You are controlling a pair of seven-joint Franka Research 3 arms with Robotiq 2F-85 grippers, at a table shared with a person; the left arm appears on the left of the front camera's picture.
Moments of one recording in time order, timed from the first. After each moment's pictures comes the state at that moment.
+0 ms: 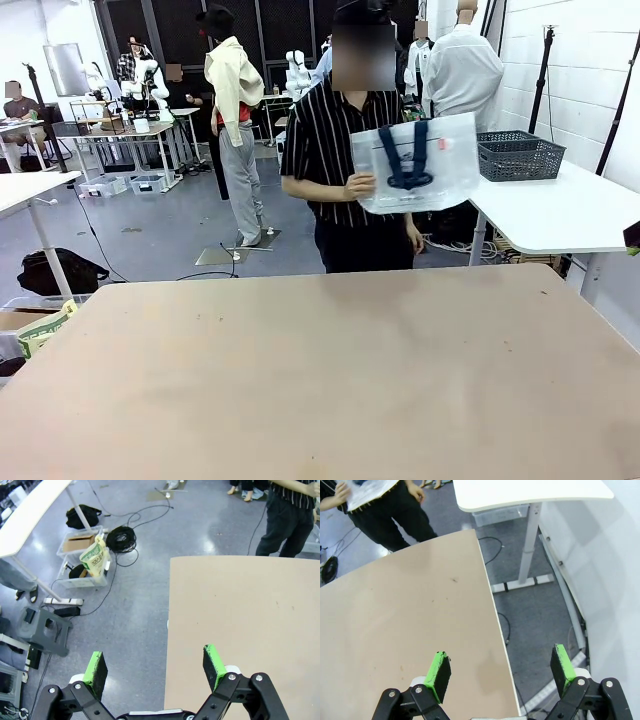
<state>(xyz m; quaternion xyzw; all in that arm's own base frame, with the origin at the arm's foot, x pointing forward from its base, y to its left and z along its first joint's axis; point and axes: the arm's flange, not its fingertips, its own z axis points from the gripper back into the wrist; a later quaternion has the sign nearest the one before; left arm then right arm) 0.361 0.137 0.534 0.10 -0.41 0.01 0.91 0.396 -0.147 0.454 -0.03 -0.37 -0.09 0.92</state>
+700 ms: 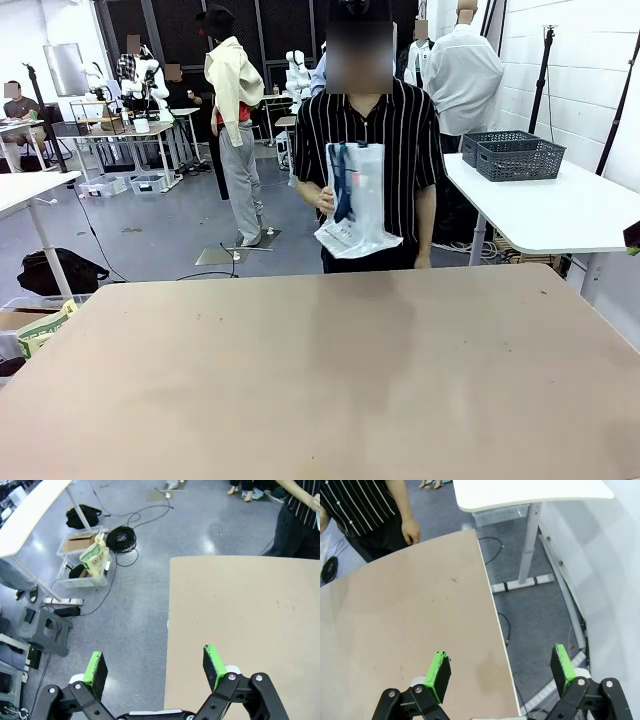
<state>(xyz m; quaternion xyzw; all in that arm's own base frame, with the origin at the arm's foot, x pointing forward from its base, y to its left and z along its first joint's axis) 0.361 0.137 0.534 0.10 -0.41 0.01 0.91 0.396 -0.147 0.454 -0.03 -0.37 -0.09 0.92</state>
